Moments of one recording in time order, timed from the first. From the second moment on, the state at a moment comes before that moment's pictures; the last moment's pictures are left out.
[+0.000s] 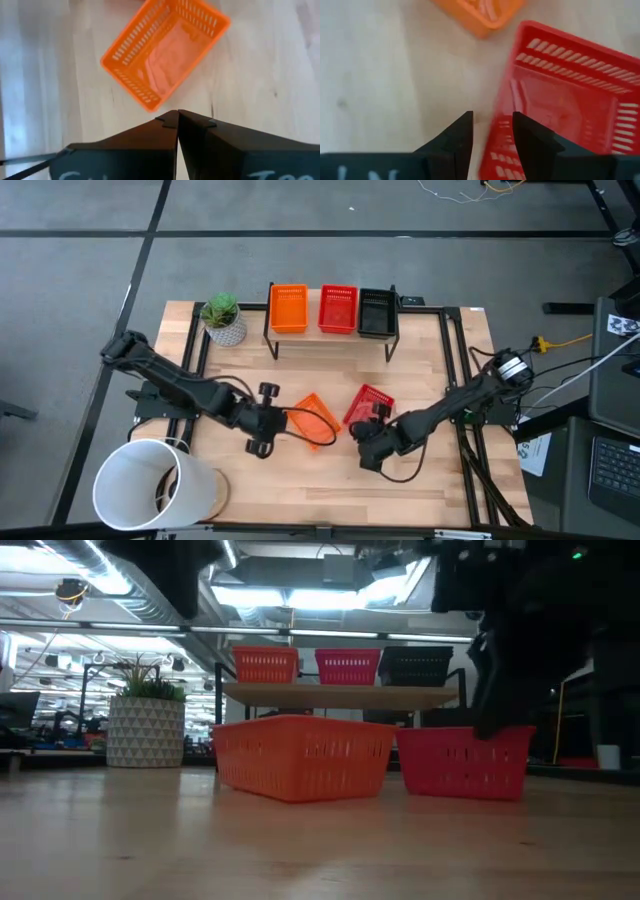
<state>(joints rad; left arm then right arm) -0.43 1.44 1.16 -0.78 -0.38 -0.13 0.49 1.73 1.08 -0.61 0.37 0.65</state>
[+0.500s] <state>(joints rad) -0.54 1.33 1.16 -0.89 -0.51 -0.26 0.47 1.77 1.07 -0.65 0.29 0.65</state>
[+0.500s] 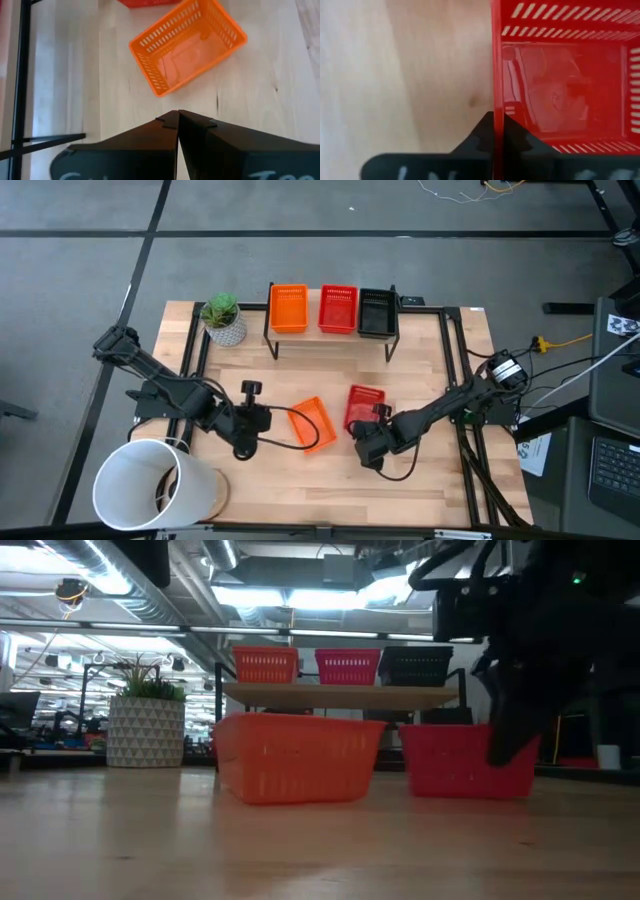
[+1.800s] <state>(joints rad) -0.66 1.25 1.16 -1.02 -0.57 -0.29 -0.26 1.73 1.93 -1.07 0.27 -0.25</state>
